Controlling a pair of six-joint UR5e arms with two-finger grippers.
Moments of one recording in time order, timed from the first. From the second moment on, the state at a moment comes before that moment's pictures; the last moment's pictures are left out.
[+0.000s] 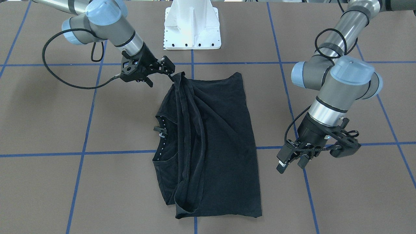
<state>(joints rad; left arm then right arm) -0.94 -2.14 -1.38 -2.38 -1.86 -1.44 0.44 -1.18 1.86 -1.15 1.83 1.36</state>
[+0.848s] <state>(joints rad) -0.93 -2.13 -1.38 -2.39 -1.86 -1.44 0.38 -0.99 1.74 -1.38 1.76 1.31</state>
